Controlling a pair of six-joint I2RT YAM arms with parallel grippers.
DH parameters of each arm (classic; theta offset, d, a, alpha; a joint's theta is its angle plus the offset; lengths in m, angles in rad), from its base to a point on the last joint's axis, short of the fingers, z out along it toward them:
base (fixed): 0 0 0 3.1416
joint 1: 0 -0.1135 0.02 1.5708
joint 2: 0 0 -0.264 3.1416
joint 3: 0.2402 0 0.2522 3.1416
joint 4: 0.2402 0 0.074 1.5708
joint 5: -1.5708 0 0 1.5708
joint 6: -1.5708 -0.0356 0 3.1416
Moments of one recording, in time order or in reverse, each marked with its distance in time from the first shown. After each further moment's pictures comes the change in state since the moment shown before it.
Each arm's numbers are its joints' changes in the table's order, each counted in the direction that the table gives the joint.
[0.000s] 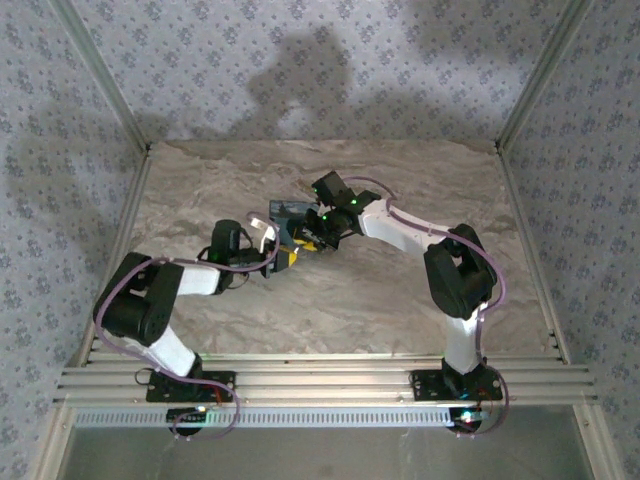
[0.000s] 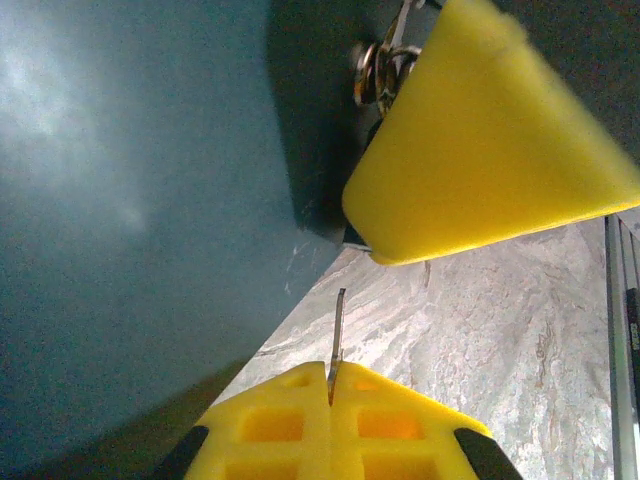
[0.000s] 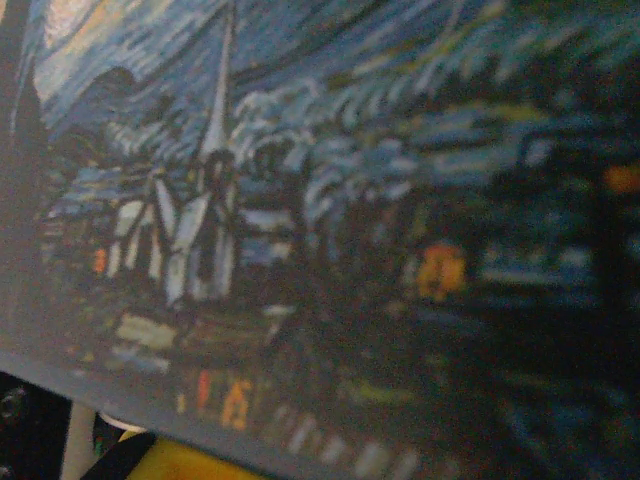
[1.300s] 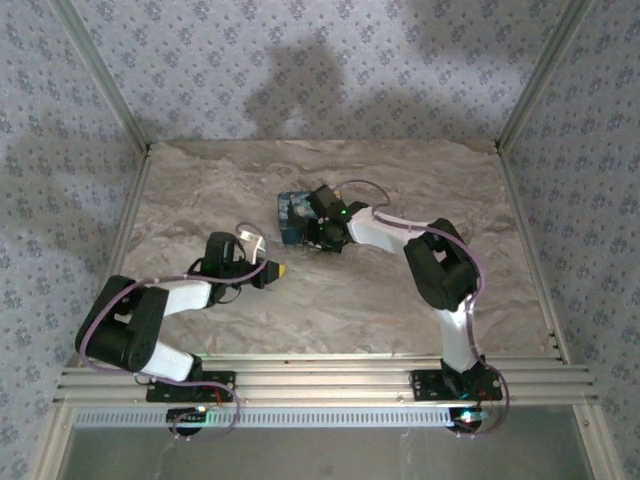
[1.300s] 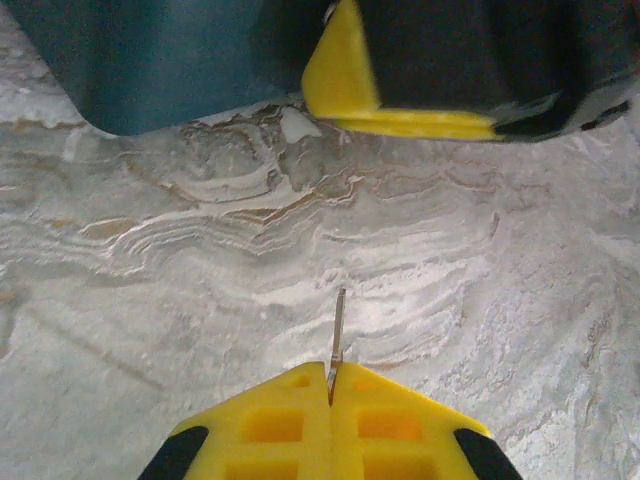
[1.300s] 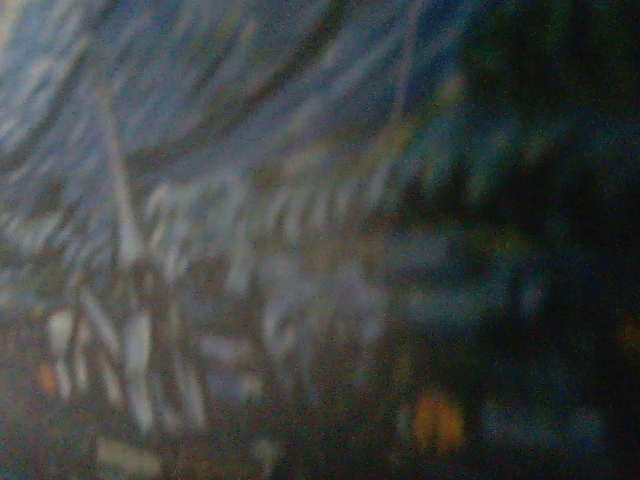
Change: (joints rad) left arm 0.000 -0.196 -0.109 0.216 0.190 0.053; right arm -0.025 0.127 -0.040 -0.089 -0.320 0.129
